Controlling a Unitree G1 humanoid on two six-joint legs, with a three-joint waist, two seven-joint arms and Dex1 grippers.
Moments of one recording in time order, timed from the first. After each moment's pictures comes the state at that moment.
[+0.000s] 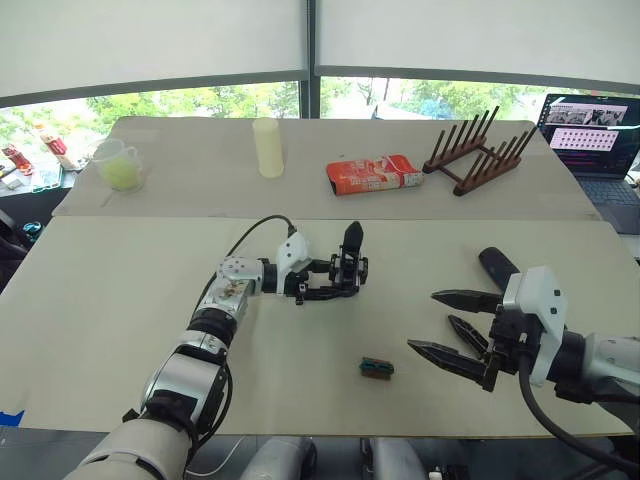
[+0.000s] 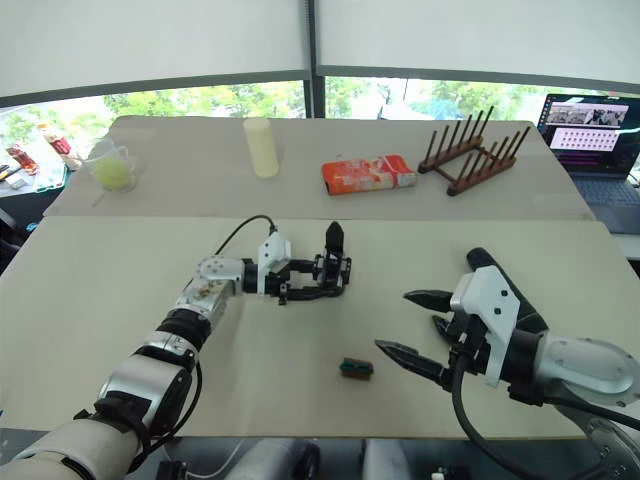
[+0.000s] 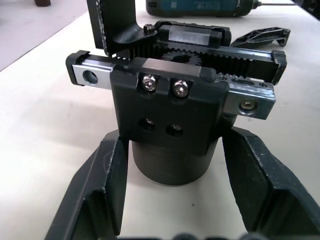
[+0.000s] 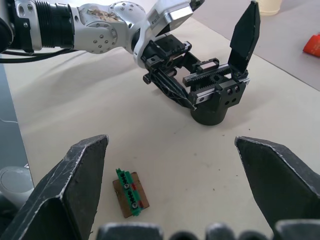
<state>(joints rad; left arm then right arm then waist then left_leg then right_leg) -0.82 0.23 -0.15 0.95 -0.14 -0.24 -1.30 0.18 -0.91 -0.40 -0.84 0.85 0.73 0.71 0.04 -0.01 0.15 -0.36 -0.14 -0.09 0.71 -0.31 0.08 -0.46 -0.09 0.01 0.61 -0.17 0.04</state>
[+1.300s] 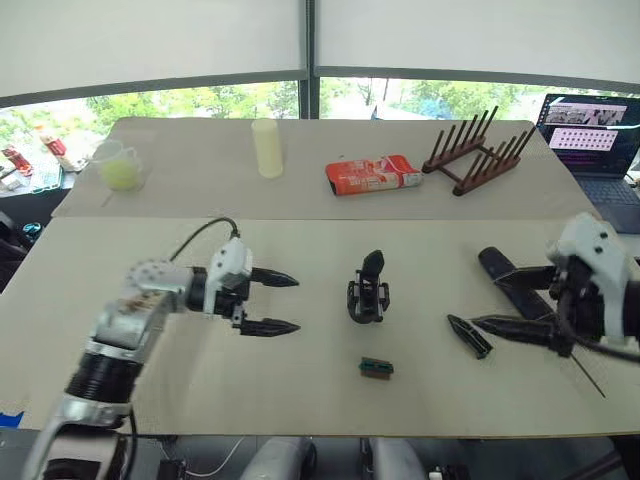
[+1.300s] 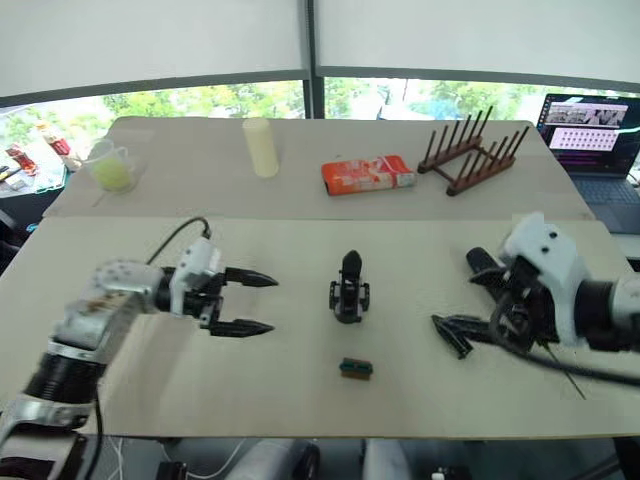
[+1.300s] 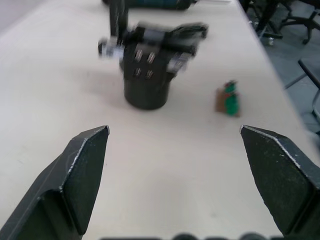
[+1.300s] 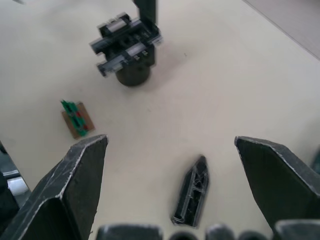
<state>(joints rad) -0.46 0.74 -0.09 -0.13 -0.48 0.46 -1.41 0.01 -1.44 -0.48 -0.55 0.98 1.07 0.81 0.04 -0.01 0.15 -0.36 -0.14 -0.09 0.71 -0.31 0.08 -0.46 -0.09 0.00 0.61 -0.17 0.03</state>
